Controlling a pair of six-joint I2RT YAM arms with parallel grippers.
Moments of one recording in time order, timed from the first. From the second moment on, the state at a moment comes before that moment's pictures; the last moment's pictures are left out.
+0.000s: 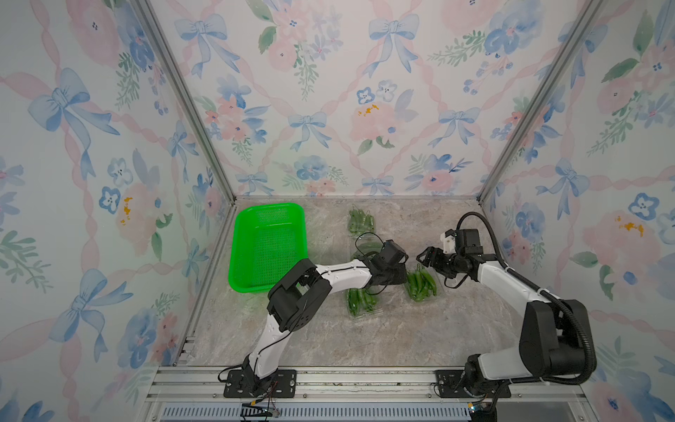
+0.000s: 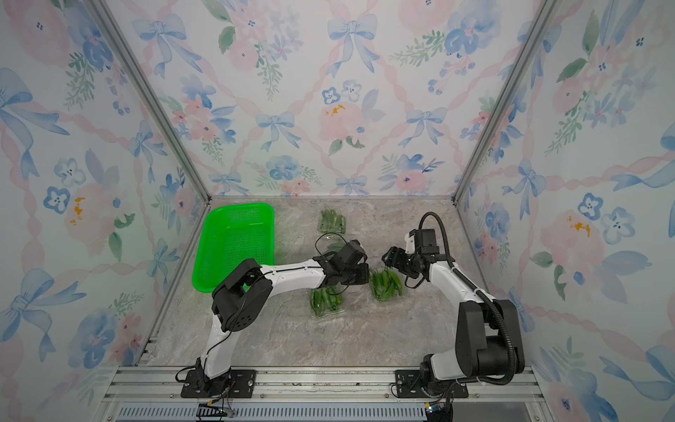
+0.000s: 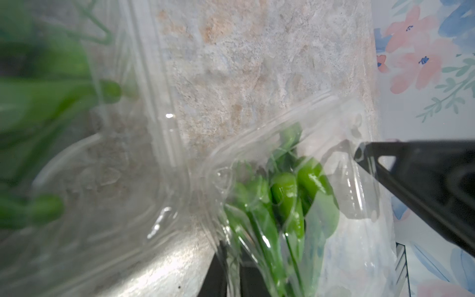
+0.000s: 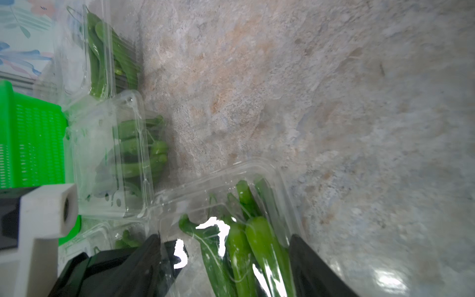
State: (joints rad) left arm -0.92 2.10 1.45 -0.16 0.07 -0.83; right arm 0.09 1.42 0.87 -0.41 -0.33 0.42
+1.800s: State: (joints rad) left arm -0.93 2.10 1.45 -0.18 0.06 -0.85; right arm 0.68 1.25 0.72 -0.59 0.29 0.58
